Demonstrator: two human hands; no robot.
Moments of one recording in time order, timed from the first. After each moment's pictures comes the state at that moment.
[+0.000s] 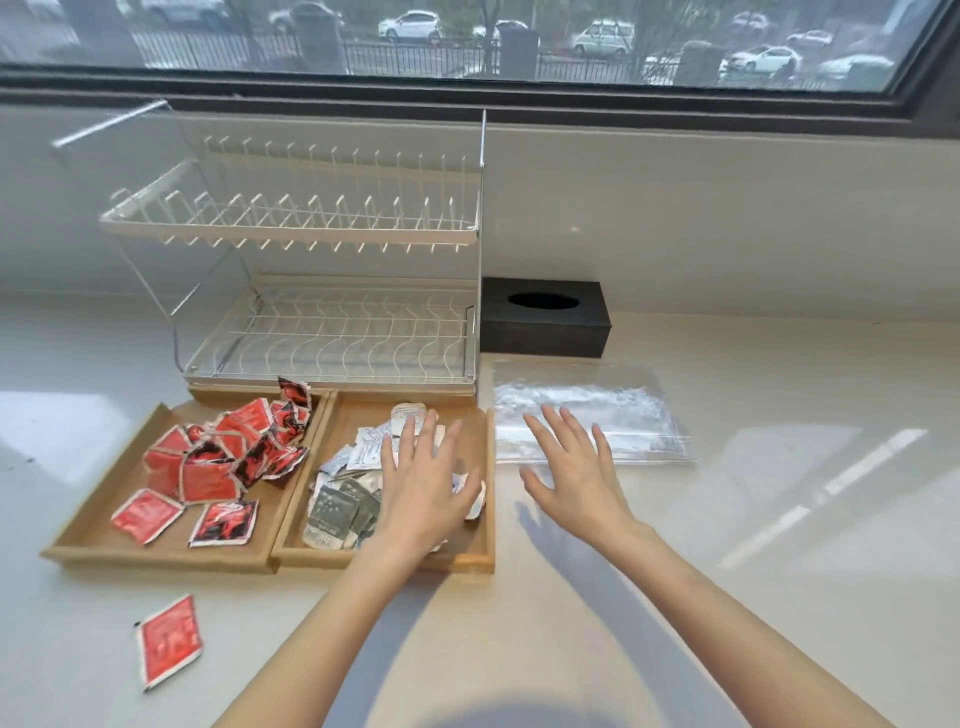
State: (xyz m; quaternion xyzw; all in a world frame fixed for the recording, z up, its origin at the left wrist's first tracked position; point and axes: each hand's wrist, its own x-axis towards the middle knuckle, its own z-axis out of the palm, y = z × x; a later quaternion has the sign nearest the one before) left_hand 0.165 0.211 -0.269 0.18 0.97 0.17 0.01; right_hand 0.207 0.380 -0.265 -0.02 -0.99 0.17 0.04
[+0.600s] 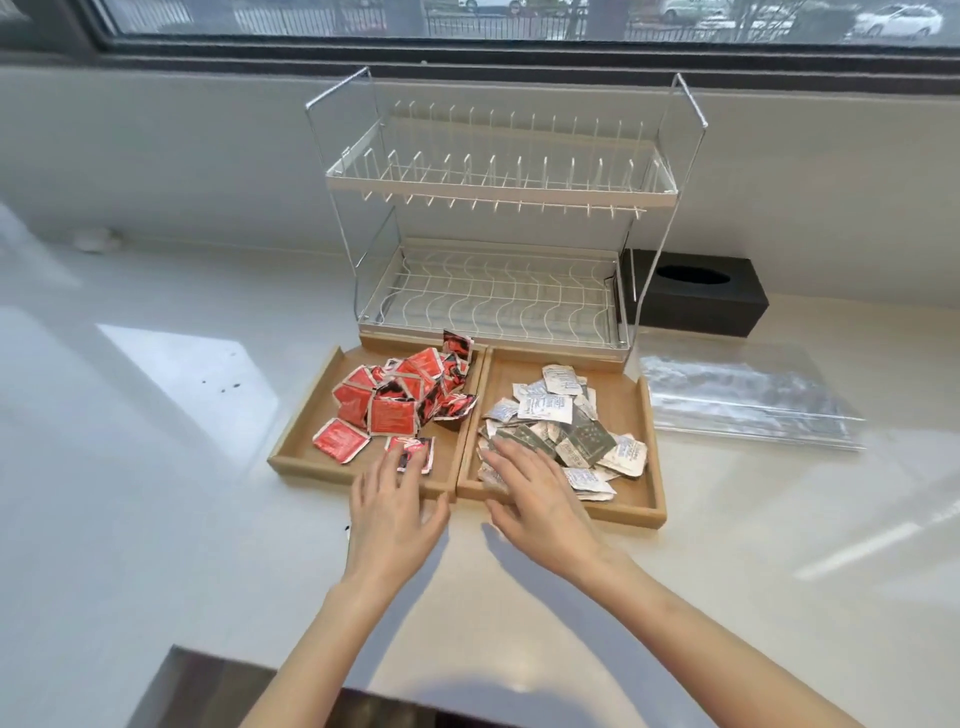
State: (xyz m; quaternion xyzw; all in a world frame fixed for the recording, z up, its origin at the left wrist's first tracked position) left_hand 0.210 -0.002 -0.288 0.06 0.98 0.18 -0.02; right_hand 0.219 0.169 -0.295 0.14 -0.96 0.23 0.08
